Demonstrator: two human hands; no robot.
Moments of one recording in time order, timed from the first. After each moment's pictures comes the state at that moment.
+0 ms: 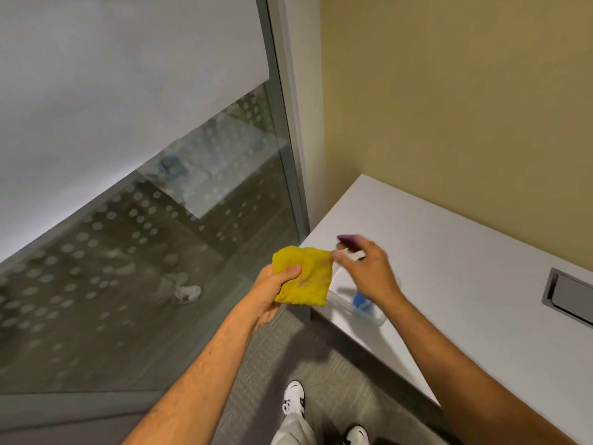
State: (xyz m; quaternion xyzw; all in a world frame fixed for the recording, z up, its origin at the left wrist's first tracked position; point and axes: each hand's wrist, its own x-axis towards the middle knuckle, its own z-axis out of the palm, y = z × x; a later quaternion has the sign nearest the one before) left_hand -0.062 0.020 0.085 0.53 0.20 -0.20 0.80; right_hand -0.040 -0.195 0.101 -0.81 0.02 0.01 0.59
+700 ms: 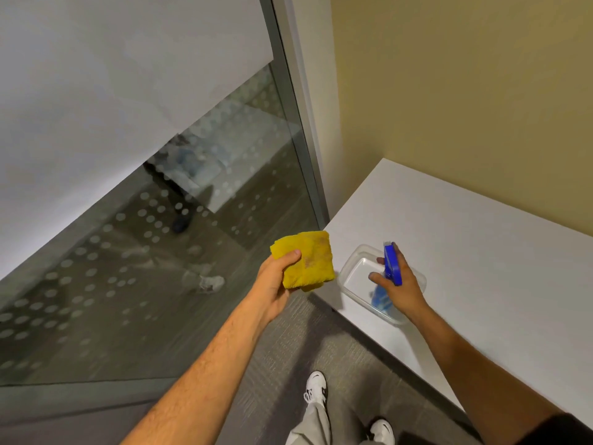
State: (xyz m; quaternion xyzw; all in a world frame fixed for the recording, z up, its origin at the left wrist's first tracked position) left_hand -0.033 0.017 0.080 0.50 0.28 -0.14 0.81; right_hand -0.012 -0.243 -0.047 -0.72 0.13 0.13 0.66
